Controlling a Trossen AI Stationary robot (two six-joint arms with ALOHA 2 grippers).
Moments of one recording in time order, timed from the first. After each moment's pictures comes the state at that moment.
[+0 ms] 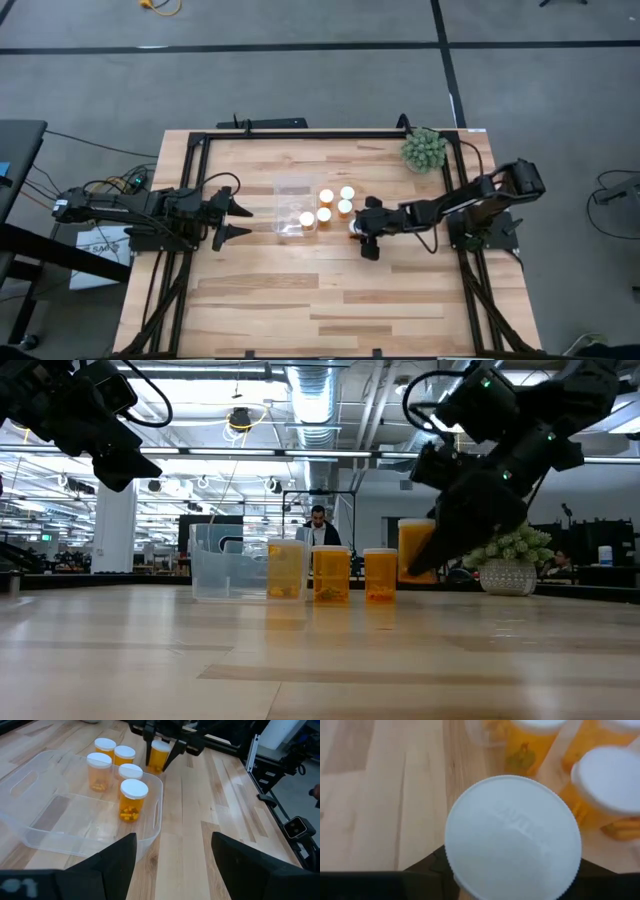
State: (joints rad) left arm -0.04 0.38 0.28 -0.27 0.02 -0.30; right arm 0.11 1.56 0.58 0.18 0.13 0.13
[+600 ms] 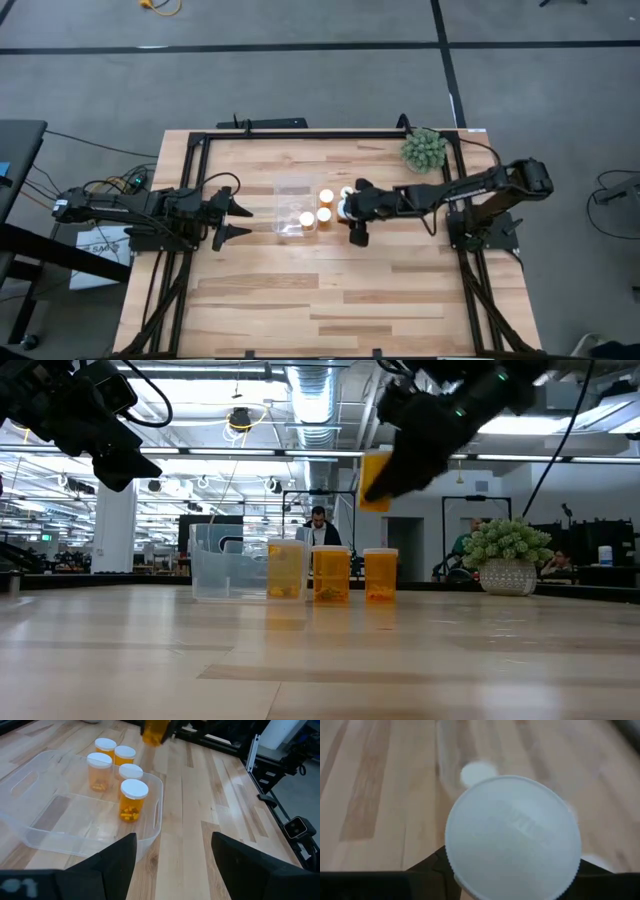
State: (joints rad) left arm -0.04 0.38 0.28 -0.27 0.02 -0.30; right arm 0.03 1.49 0.86 -0.09 0.13 0.04
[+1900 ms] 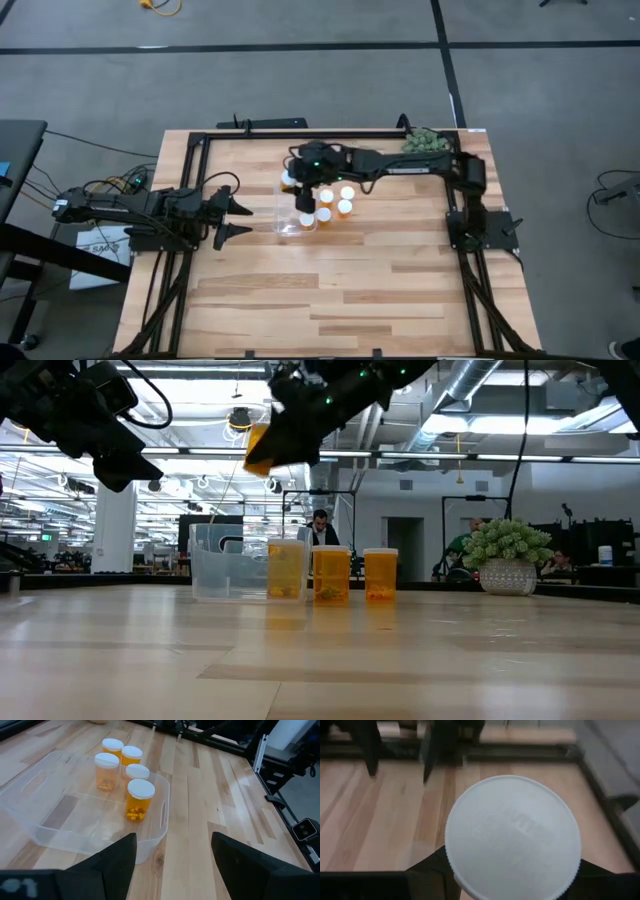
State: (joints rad) left arm -0.04 0.38 0.28 -0.28 -0.01 -0.30; right arm -0.16 1.97 1.62 -0.26 -0.12 -0.17
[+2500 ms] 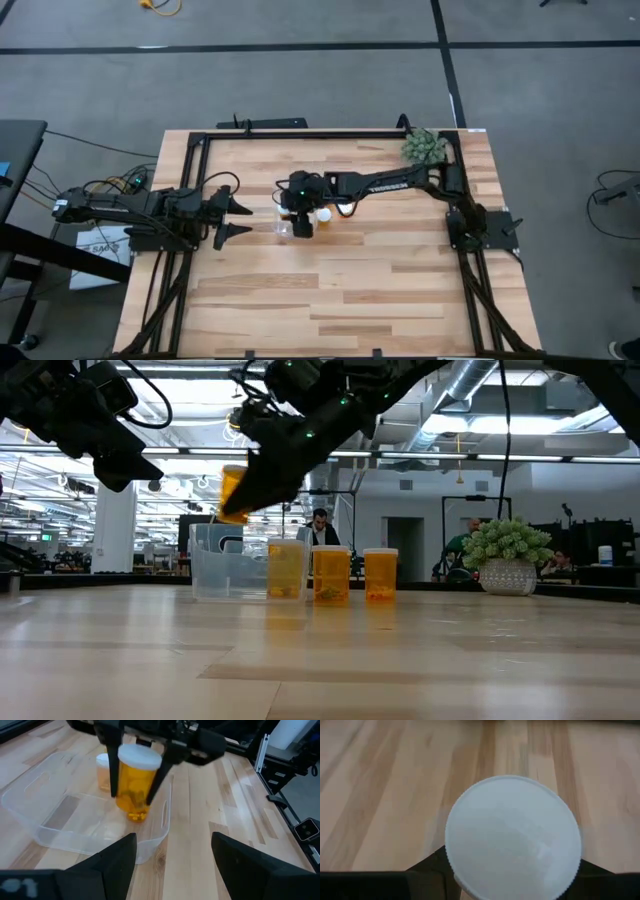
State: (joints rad) left arm -0.04 0.38 0.28 -0.28 -0.02 -0.30; right arm -0.07 2.13 1.64 -0.24 -0.13 -0.19
